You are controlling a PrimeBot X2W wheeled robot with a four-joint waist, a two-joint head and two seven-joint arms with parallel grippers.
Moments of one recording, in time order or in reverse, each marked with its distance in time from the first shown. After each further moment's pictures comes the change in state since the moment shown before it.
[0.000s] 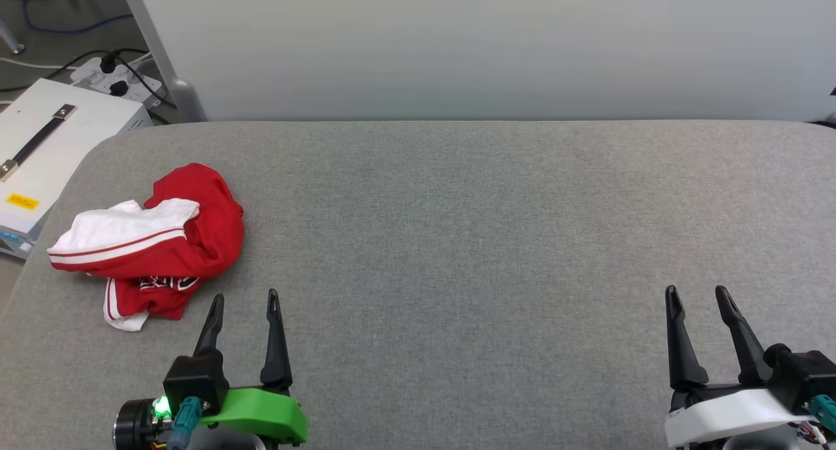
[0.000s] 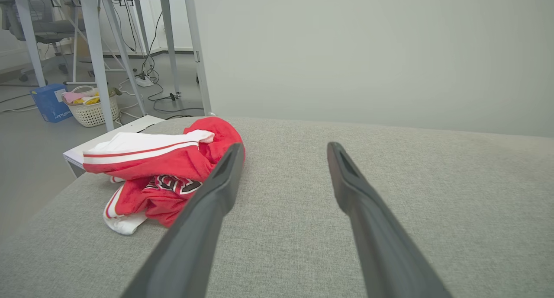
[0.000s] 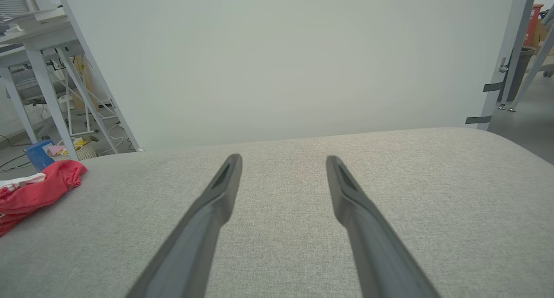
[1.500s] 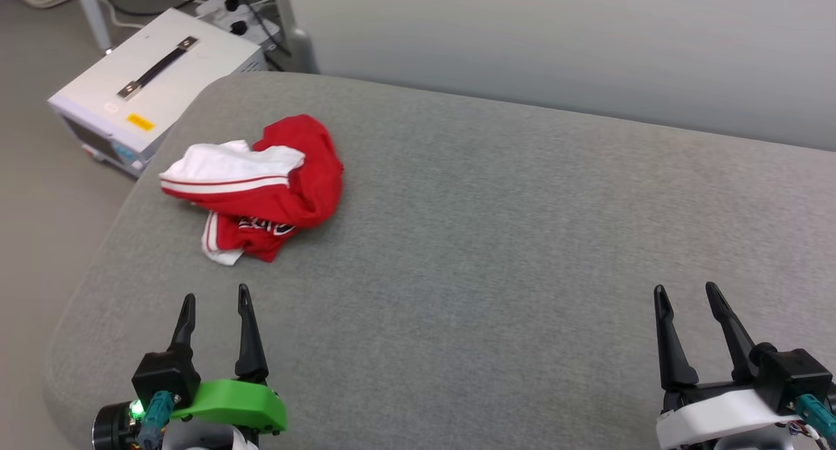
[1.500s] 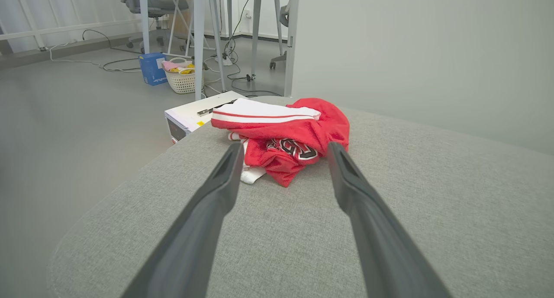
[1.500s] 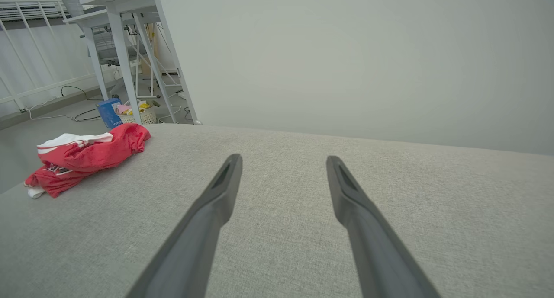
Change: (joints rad) left arm -0.021 -0.002 0.060 0.024 -0.045 0.006 0.000; right arm 0.003 0.002 0.019 -0.017 -0.067 0.000 -0.005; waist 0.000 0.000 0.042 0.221
